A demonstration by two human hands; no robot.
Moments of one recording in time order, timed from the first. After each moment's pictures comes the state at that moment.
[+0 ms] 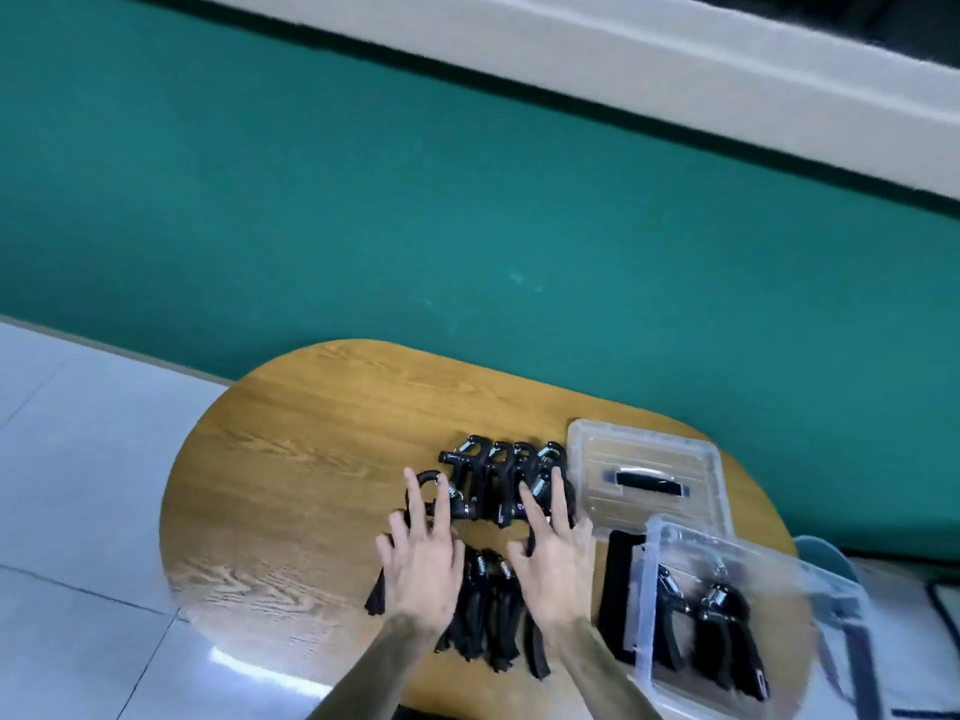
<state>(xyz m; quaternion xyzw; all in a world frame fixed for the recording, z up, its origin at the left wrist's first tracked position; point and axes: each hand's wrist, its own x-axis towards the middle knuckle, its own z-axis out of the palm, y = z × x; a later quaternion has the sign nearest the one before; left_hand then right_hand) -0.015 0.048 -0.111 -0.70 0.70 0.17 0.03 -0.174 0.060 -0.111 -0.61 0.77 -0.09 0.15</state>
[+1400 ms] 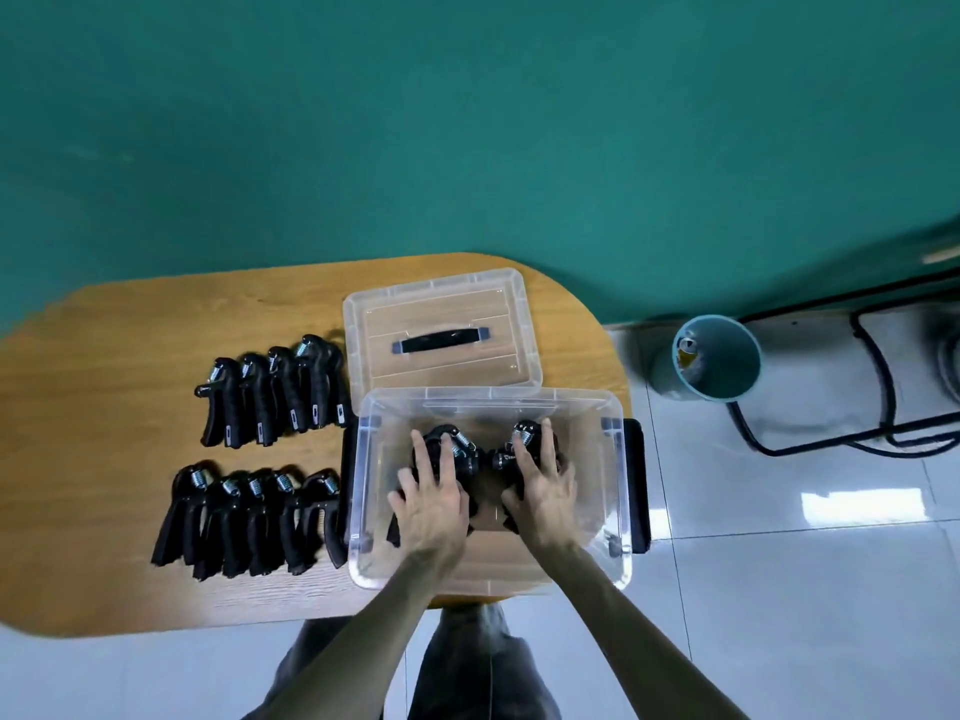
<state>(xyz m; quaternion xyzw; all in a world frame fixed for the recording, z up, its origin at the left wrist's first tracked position) -0.383 0.143 -0.194 -0.62 0.74 0.20 0.19 -0.527 0.199 -0.234 -0.51 0.78 -0.12 0.33</state>
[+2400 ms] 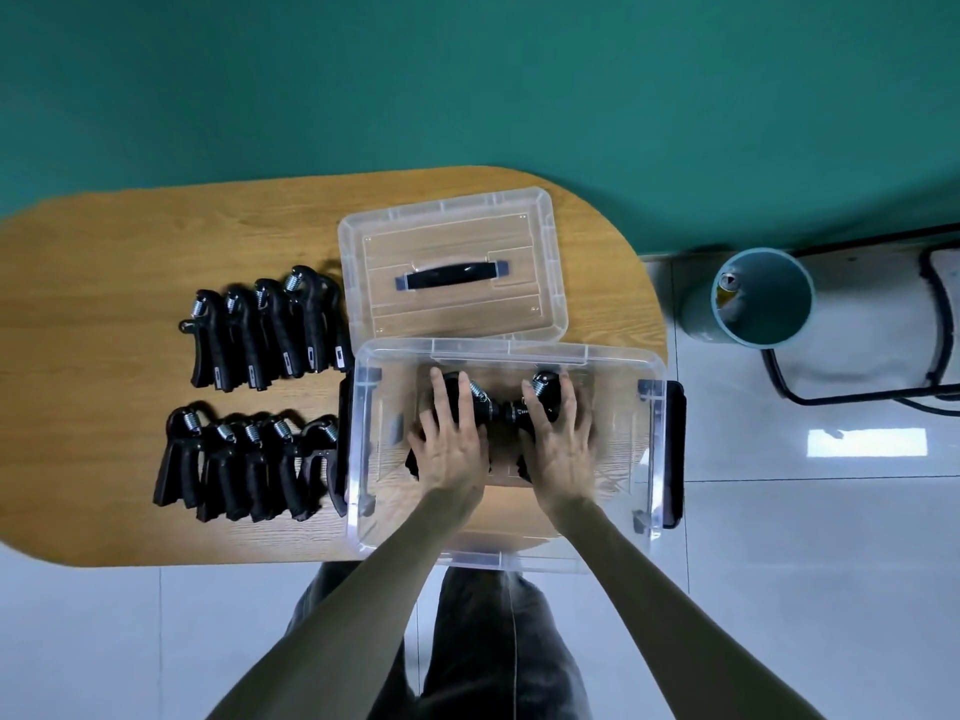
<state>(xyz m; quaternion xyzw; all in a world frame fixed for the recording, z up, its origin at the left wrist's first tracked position) -0.391 0.136 -0.250 -0.62 0.74 0.24 0.15 -0.526 0.191 -0.268 -0.53 0.80 -0.05 0.28</state>
